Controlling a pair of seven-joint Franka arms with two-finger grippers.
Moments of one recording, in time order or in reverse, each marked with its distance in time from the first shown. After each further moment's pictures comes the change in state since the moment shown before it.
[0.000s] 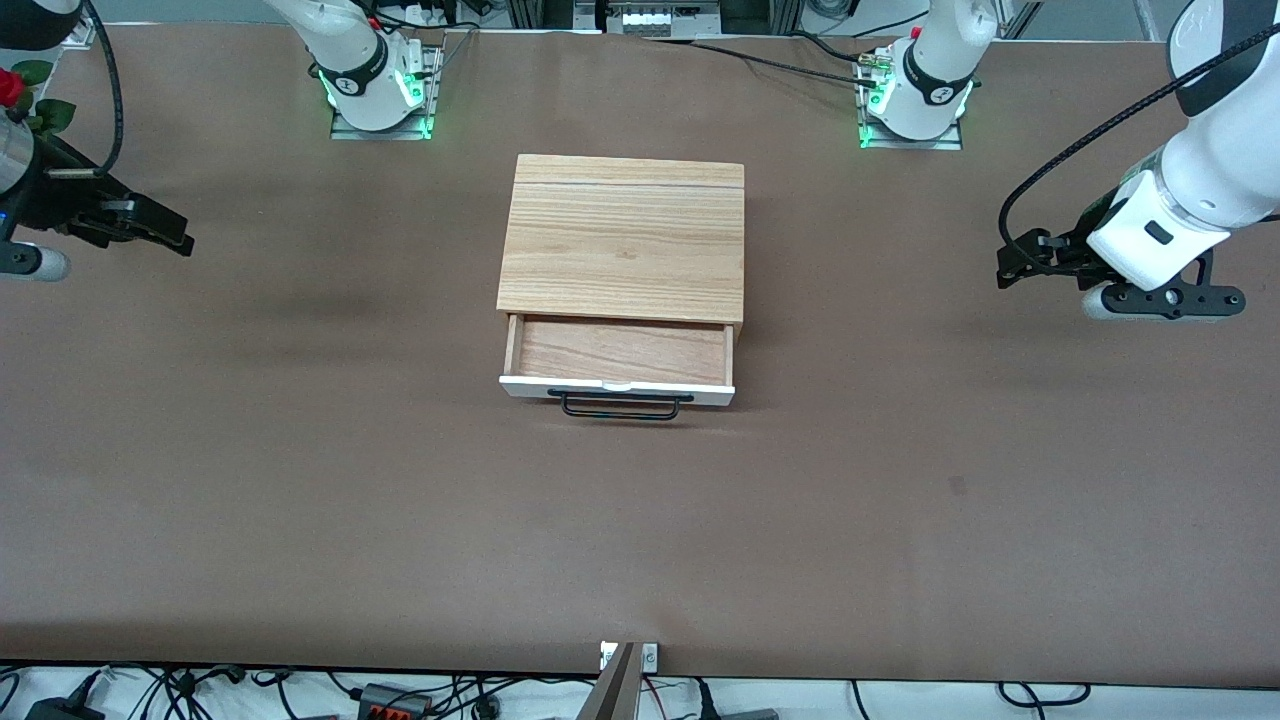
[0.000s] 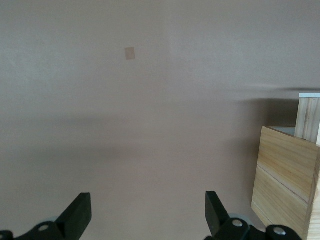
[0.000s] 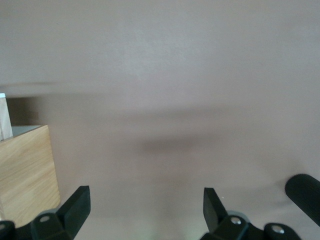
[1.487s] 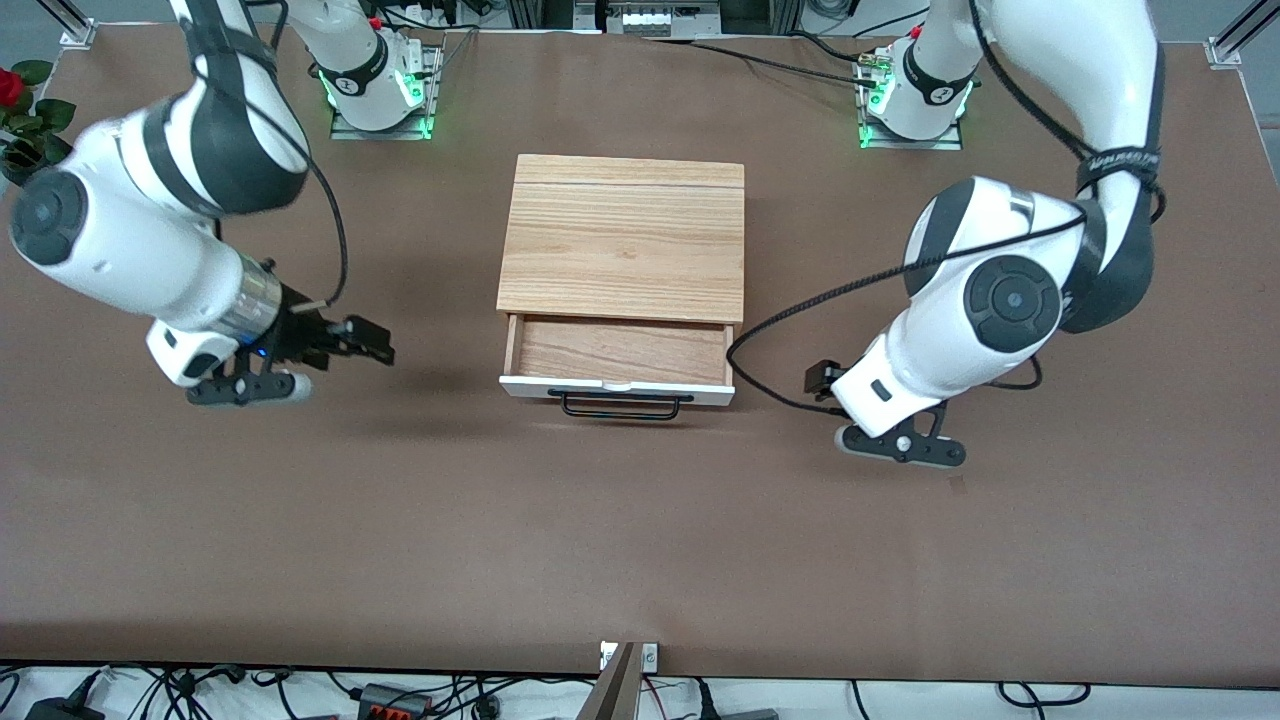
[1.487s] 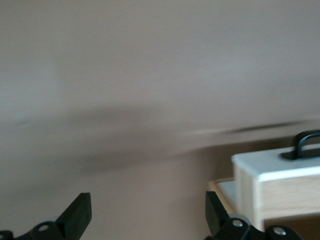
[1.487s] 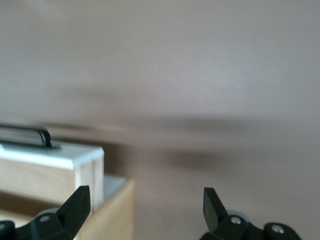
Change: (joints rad) left arm -0.203 0.558 -0.025 0.454 -0.107 0.147 -0.080; right arm 0.204 0.322 0.004 0.001 0.298 0.481 0.021
